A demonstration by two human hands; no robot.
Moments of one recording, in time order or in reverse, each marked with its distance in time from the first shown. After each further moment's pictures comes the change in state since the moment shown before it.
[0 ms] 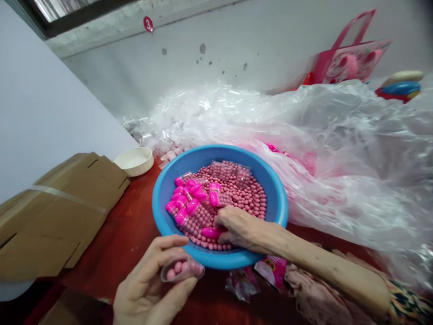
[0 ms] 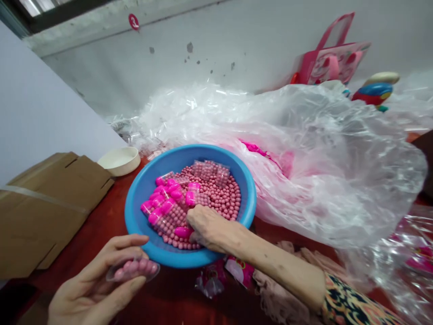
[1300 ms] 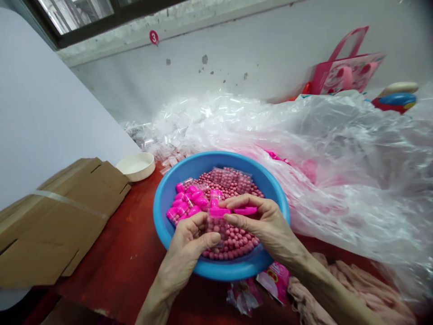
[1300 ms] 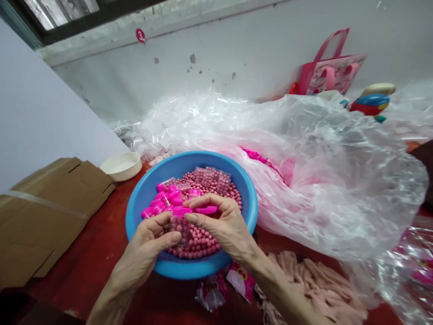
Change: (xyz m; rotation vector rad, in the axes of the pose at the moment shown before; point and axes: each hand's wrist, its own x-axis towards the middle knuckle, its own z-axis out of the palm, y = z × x) left_hand 0.067 -0.003 0.042 -0.396 -0.517 -0.249; right_hand -0.014 -0.028 -0.022 1.022 0.614 0.070
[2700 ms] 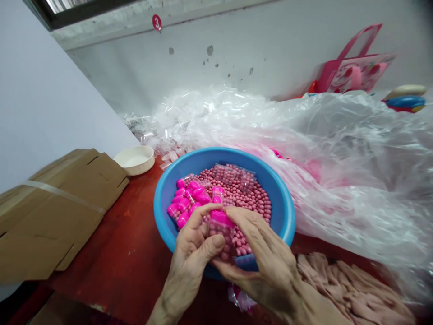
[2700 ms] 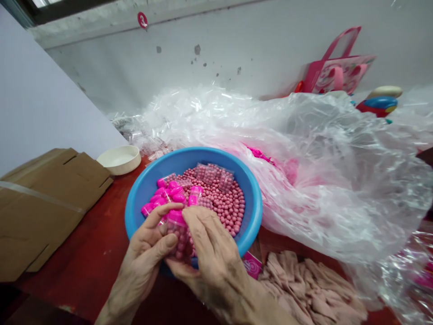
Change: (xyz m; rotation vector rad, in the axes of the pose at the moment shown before) left_hand -0.016 -0.010 0.005 -0.199 0.018 0.059; right_hand -0.036 0.012 0.029 -1.104 0.140 -0.849
